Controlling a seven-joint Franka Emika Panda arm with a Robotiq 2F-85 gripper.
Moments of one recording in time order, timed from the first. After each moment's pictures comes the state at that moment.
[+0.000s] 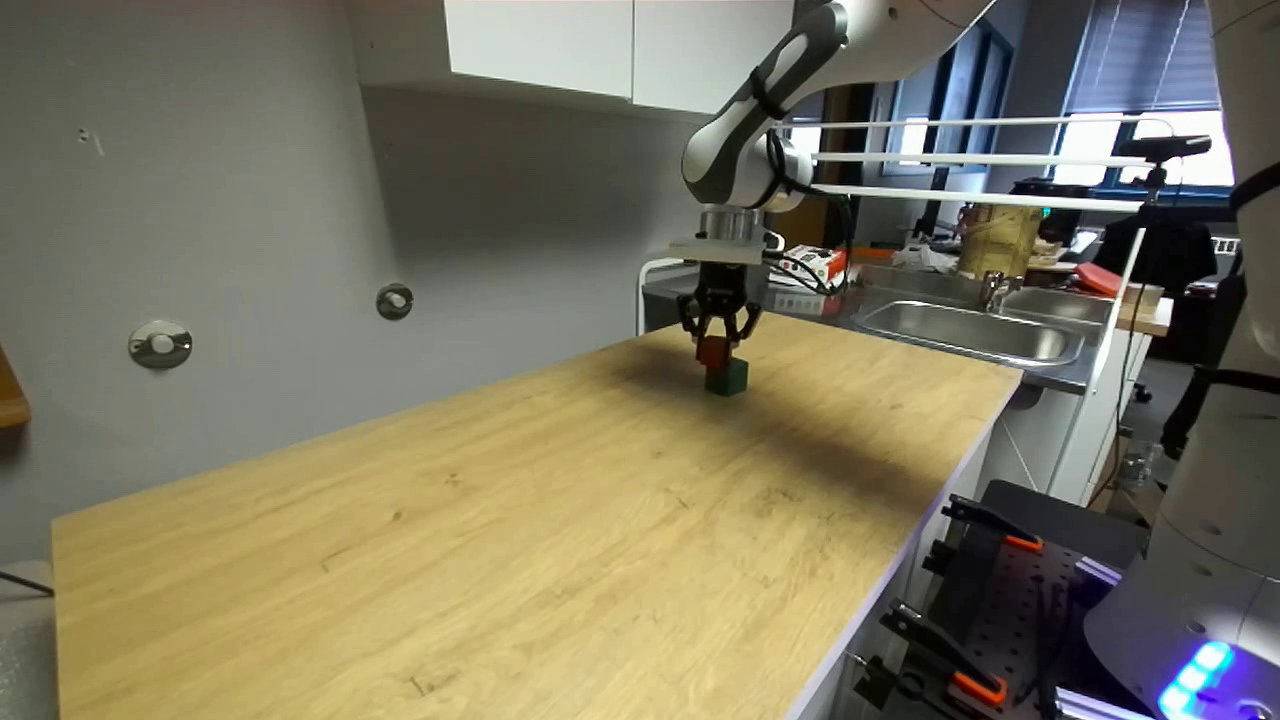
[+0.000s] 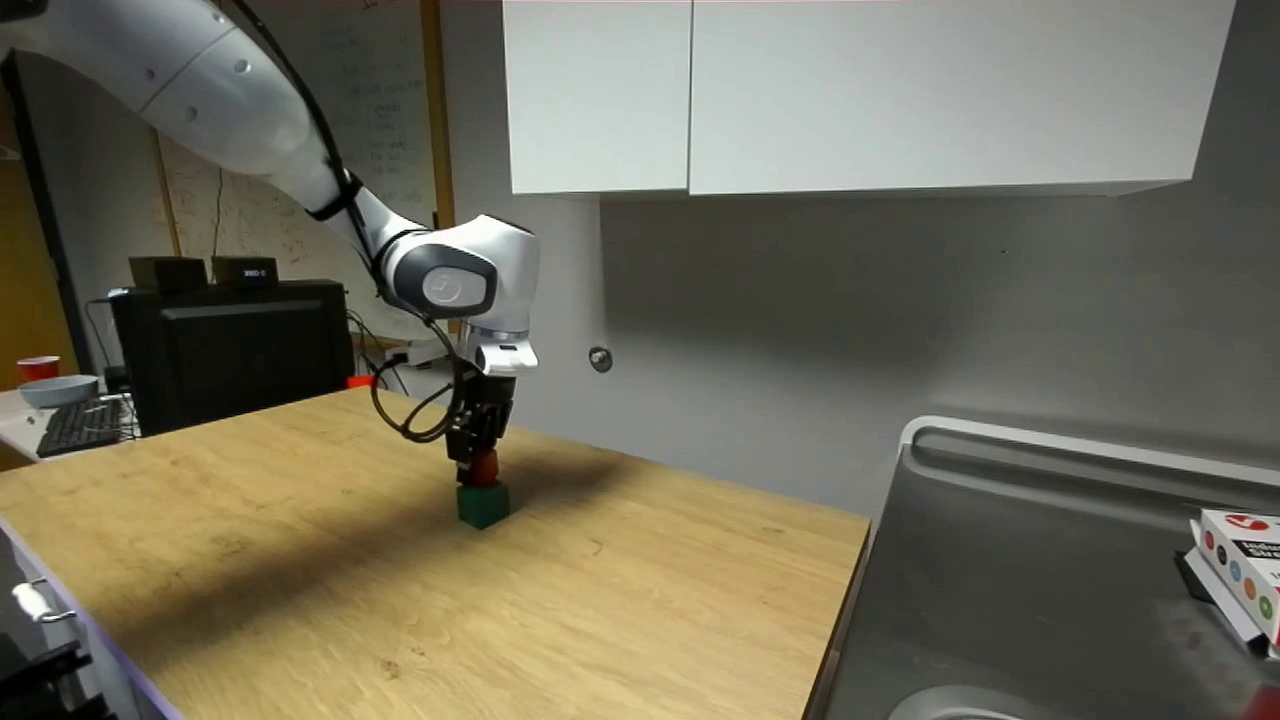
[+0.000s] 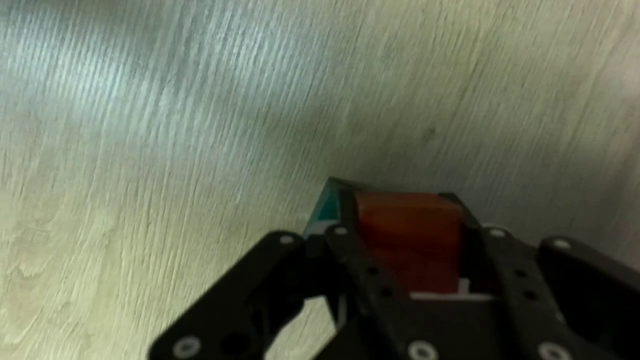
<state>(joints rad) -0.10 0.38 -0.14 -1.94 0.25 2.19 0.87</state>
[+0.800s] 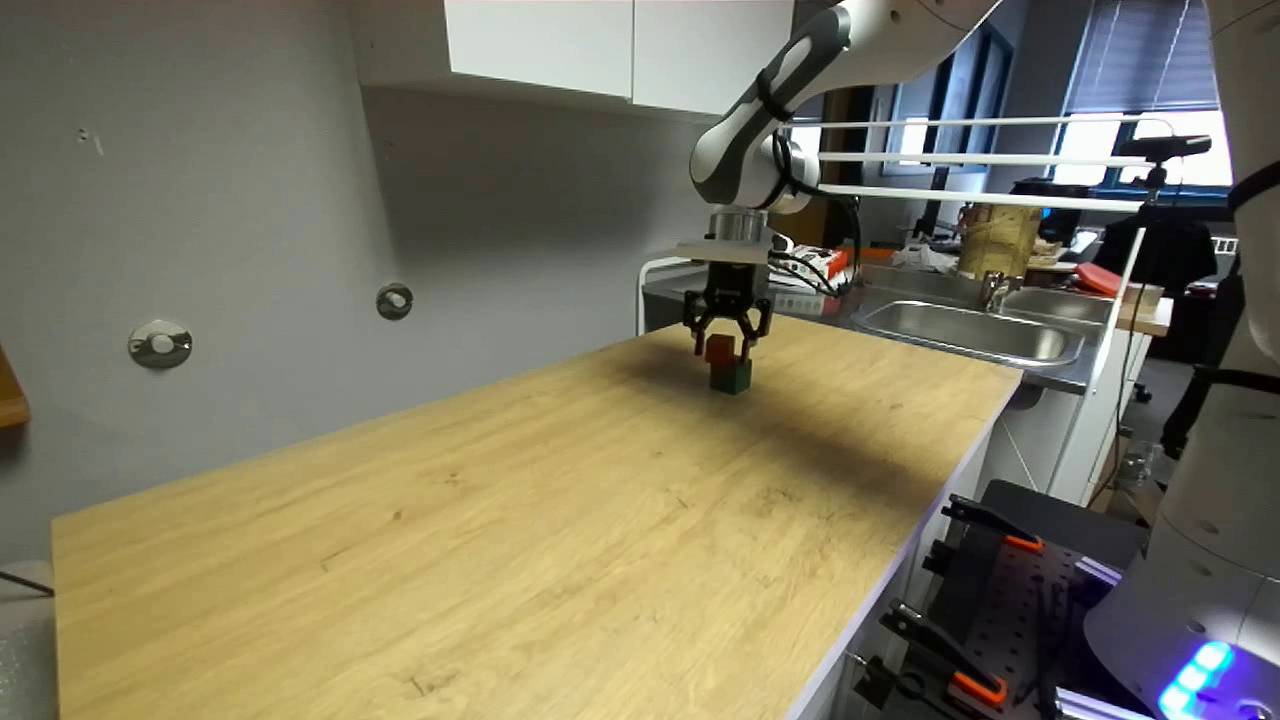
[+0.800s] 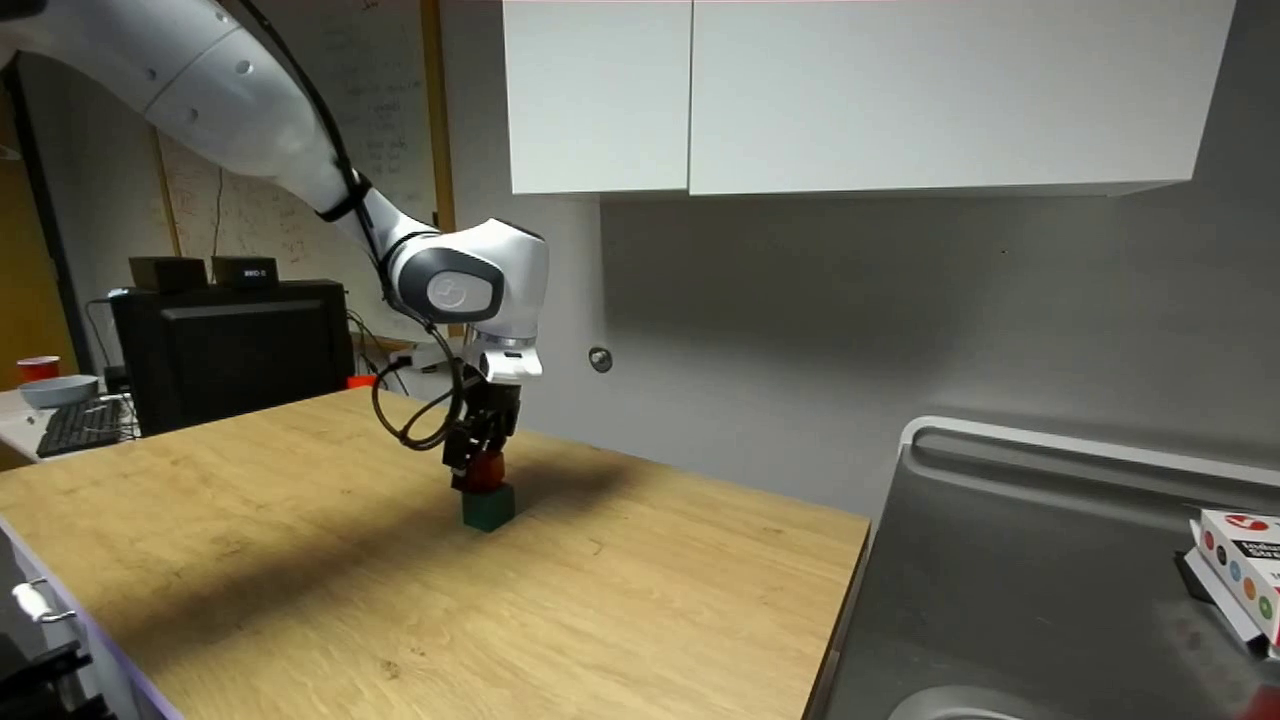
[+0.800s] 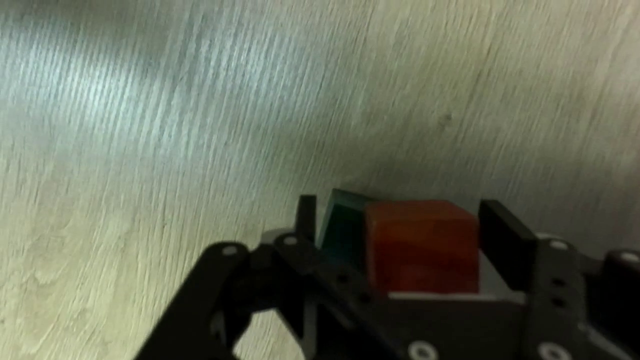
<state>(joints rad) -0.13 0.39 -0.15 -1.94 0.28 2.17 0.87</state>
